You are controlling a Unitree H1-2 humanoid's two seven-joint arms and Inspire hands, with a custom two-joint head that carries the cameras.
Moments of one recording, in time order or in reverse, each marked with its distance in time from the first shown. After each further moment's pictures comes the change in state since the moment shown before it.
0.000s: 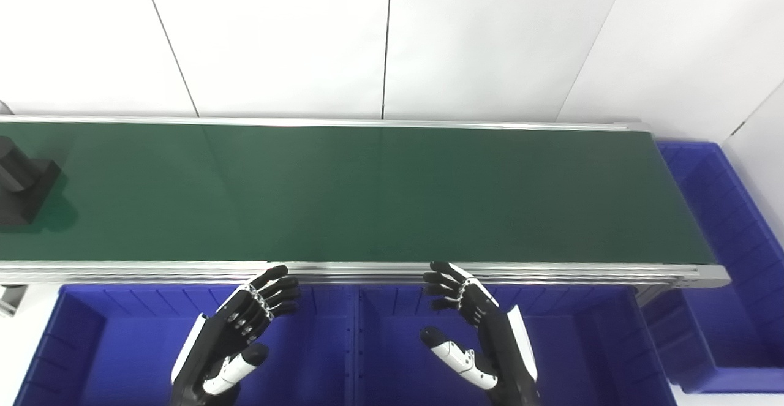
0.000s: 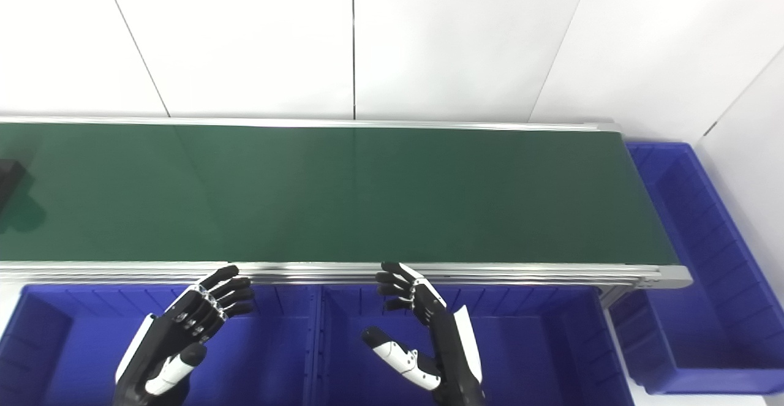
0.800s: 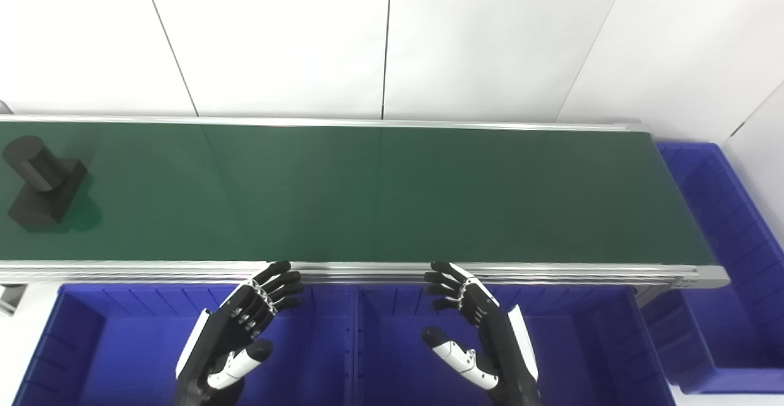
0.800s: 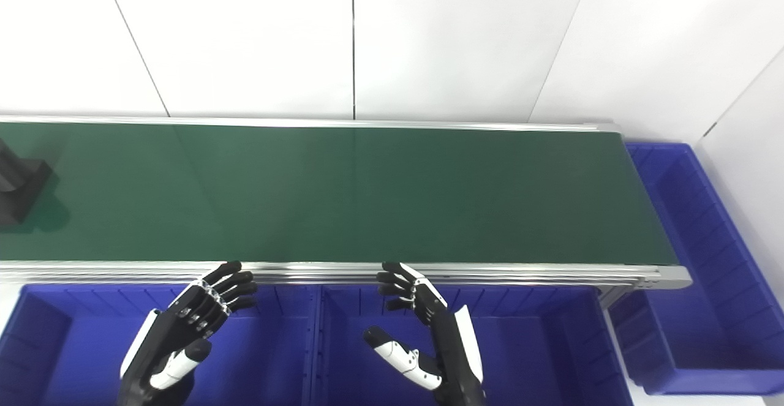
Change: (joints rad) left arm -0.014 -0.019 0.002 0.012 -0.001 0.001 0.001; right arm -0.002 -0.007 -0.002 0.000 0.001 0.000 0.000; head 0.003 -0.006
